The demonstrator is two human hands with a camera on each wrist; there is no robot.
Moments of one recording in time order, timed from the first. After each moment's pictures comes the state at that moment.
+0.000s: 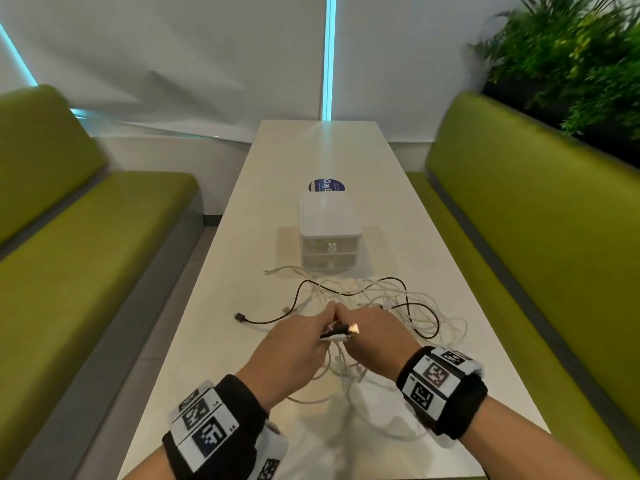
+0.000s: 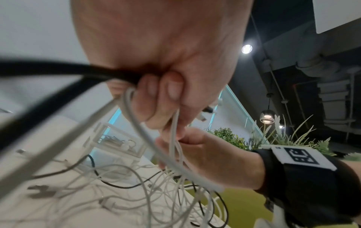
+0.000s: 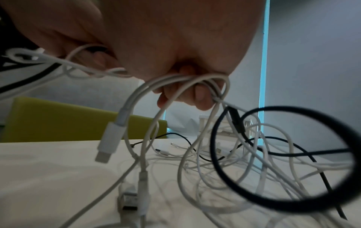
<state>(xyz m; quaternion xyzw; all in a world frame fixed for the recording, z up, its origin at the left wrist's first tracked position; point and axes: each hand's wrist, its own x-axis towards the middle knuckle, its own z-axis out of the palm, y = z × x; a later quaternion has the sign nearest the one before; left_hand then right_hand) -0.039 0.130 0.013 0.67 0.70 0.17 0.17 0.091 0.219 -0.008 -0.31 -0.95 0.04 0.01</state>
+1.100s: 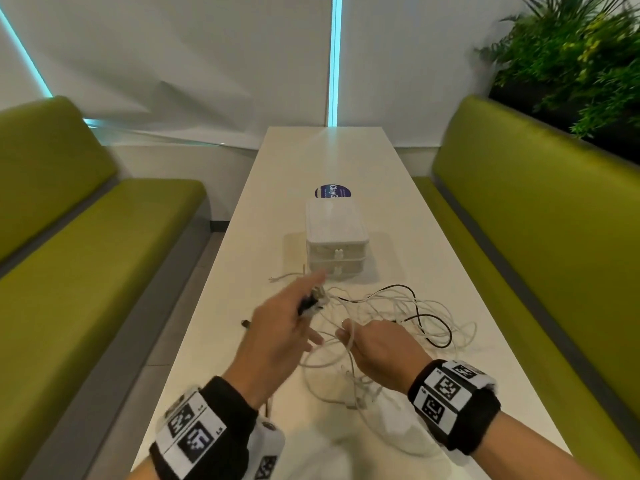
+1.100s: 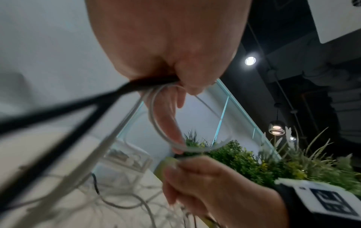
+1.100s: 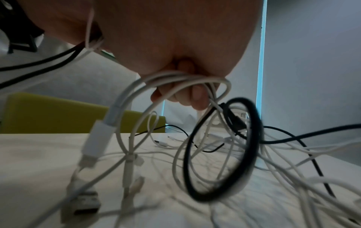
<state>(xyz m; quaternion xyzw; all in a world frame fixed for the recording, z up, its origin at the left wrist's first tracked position) -0.056 0.120 0.029 0.56 0.64 0.46 0.23 0.099 0.221 -0.022 -0.32 -0.95 0.08 0.01</state>
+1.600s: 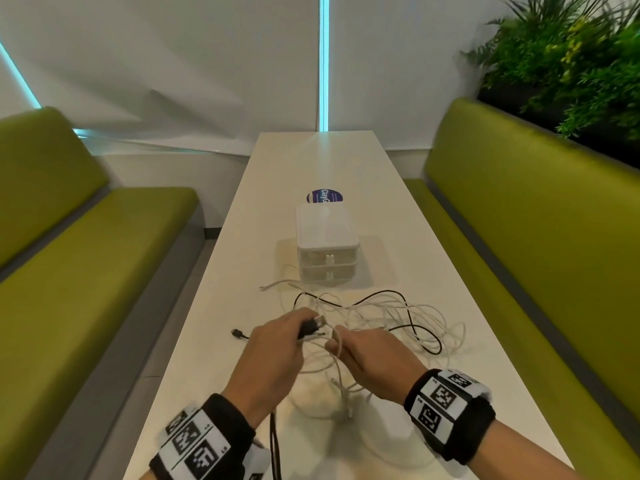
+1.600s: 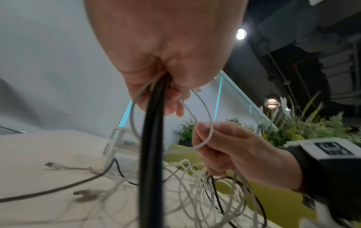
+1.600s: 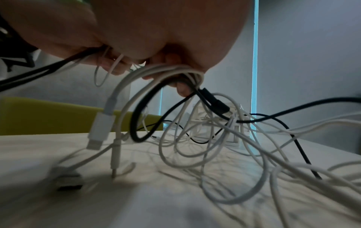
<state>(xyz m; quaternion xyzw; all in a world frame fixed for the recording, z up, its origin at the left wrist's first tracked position) -0.052 0.126 0.008 0.63 0.71 0.31 0.10 0.107 0.220 -0.024 -0.25 -0.96 0.12 0.08</state>
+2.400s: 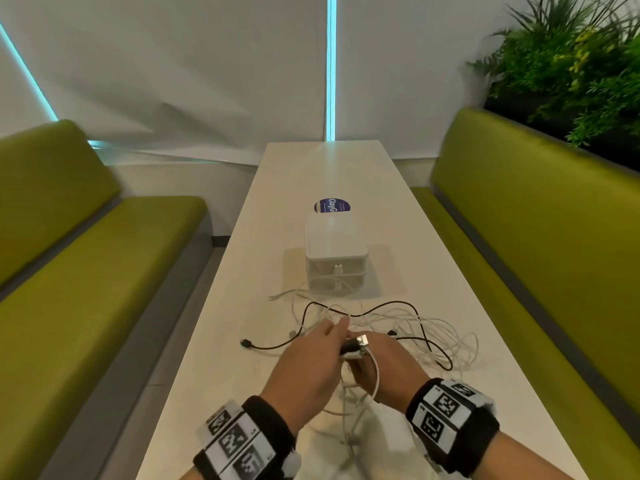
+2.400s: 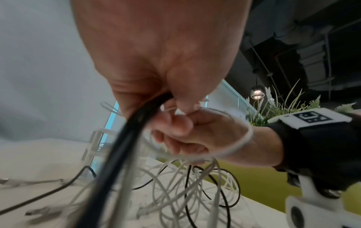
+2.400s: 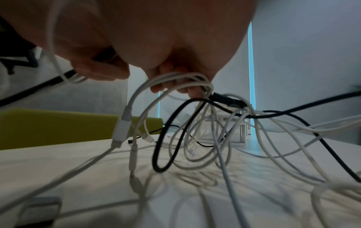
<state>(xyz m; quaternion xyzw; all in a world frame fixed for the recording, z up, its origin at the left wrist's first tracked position) -0.031 0.144 0.009 0.68 0.72 0.14 0.08 0.095 0.224 -0.023 -0.29 -0.93 0.18 0.11</state>
